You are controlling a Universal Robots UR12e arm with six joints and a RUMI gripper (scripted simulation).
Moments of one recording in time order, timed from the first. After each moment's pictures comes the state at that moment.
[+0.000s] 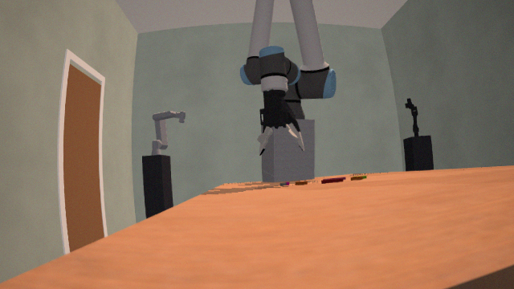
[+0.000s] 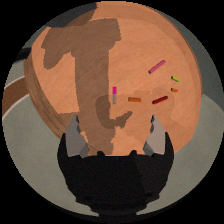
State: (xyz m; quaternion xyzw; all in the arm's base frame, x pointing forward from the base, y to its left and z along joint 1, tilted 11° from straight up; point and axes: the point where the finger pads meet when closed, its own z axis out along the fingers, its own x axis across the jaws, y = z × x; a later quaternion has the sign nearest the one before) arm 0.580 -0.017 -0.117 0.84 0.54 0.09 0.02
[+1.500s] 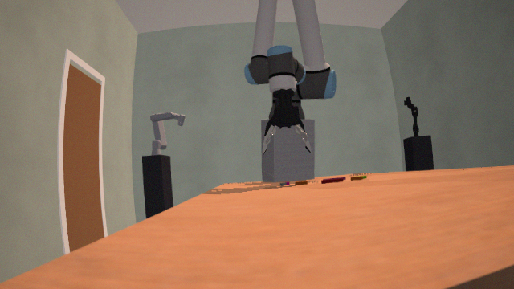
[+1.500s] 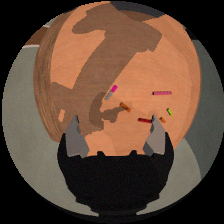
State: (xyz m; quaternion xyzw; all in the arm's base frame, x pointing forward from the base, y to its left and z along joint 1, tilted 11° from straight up) arm 0.588 0.001 -0.118 0.63 0.77 0.08 0.05
